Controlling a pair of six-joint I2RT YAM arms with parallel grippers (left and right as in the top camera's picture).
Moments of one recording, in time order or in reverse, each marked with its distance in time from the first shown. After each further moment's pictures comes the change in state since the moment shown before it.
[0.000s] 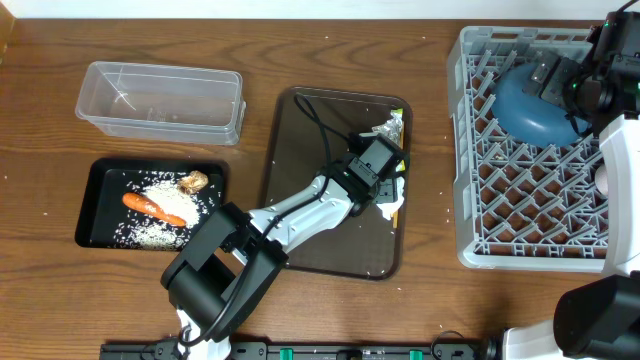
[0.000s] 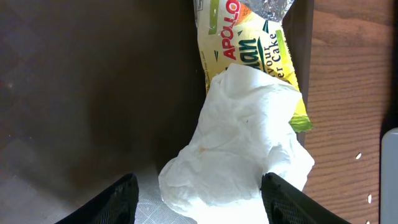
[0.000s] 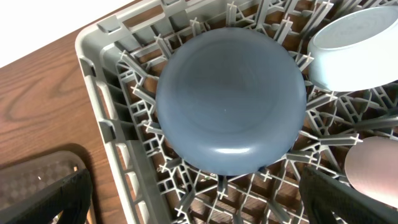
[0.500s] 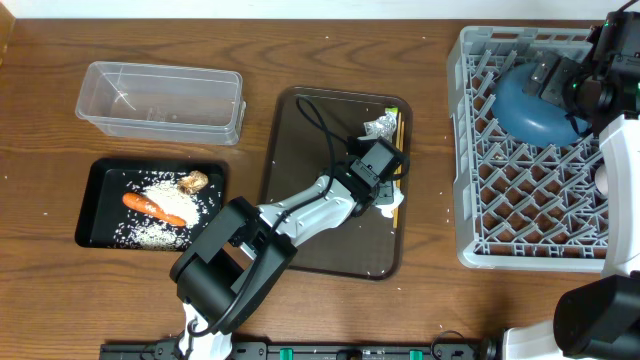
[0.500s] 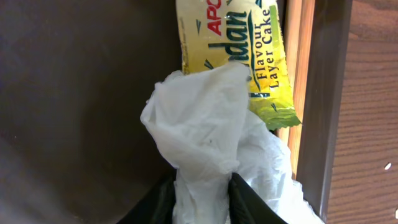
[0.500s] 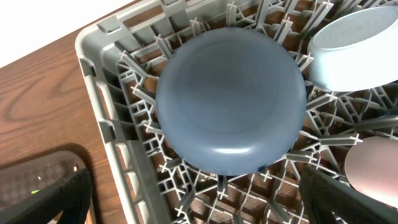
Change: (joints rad) left arm 0.000 0.042 0.000 0.012 -0.006 -0.026; right arm 0.000 0.000 0.000 0.000 0.000 0.000
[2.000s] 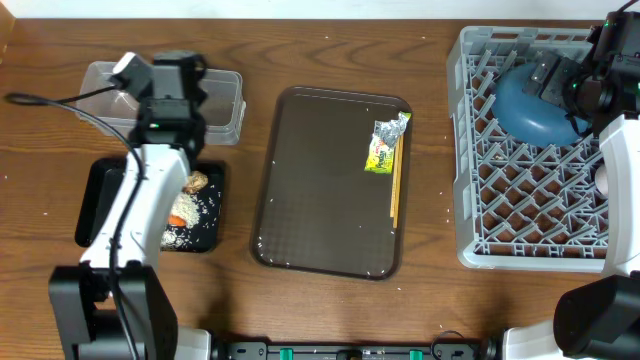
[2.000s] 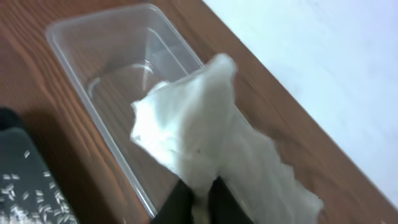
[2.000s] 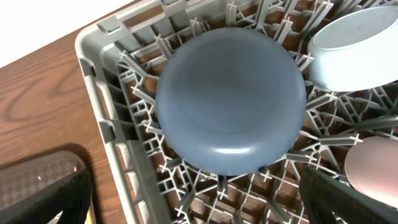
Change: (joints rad) left arm 0.784 -0.356 0.000 0.008 -0.392 0.002; right arm 0.000 0.000 0.000 0.000 0.000 0.000
